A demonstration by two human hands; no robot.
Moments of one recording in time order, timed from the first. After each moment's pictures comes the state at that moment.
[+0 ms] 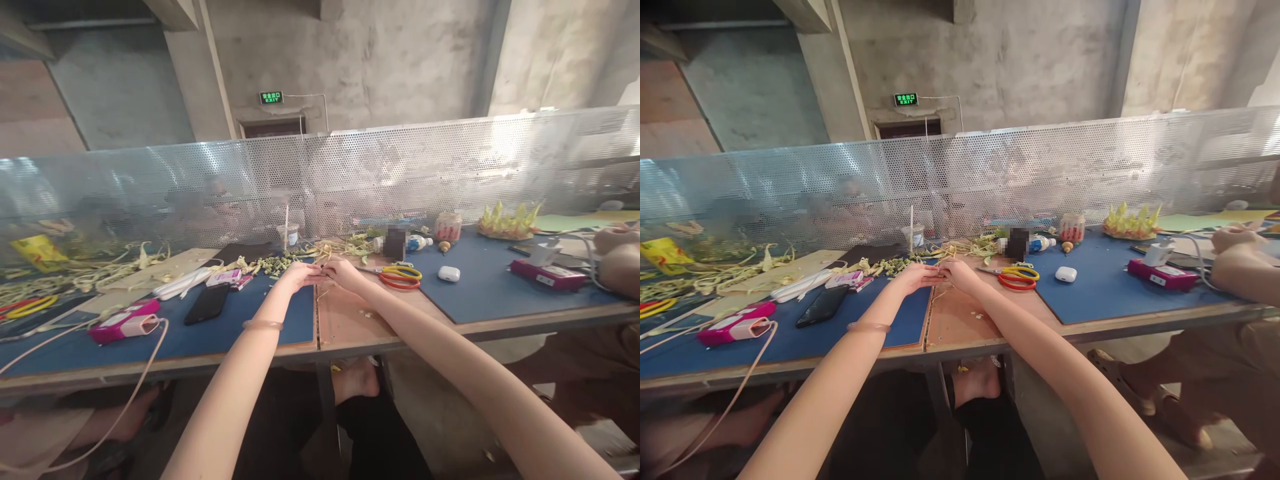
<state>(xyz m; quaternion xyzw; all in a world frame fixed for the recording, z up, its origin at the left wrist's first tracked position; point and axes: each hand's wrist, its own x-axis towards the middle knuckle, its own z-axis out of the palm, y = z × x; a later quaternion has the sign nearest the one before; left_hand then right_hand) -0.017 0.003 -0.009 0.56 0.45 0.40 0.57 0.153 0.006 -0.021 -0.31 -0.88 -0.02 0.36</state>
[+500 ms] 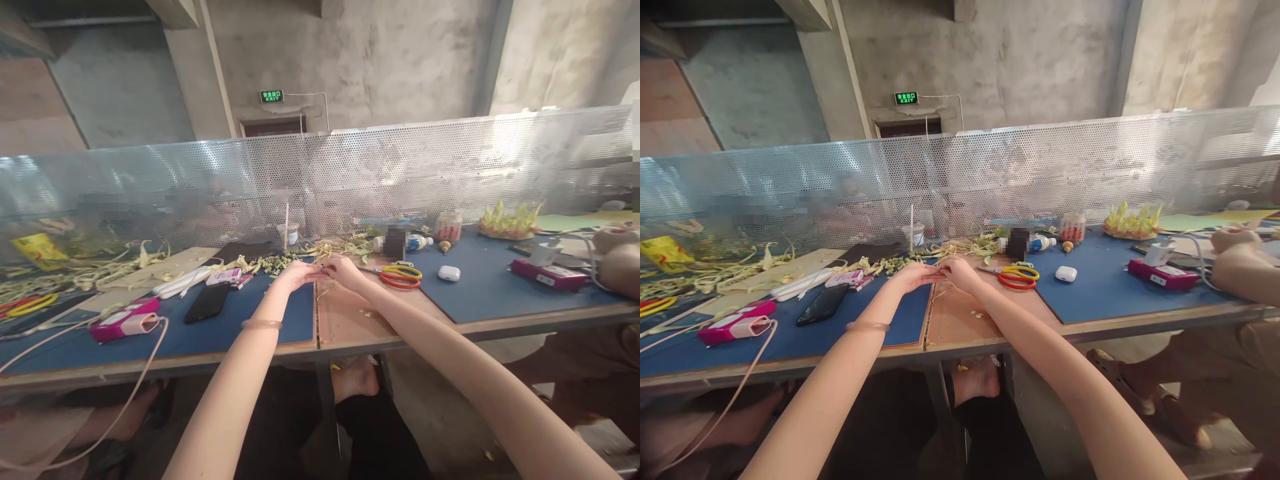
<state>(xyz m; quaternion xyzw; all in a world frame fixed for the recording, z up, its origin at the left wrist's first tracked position) -0.019 0.001 -0.006 0.57 0.43 0.39 0.58 0.152 0.006 -0.021 -0.32 -0.87 -0.02 0.37</state>
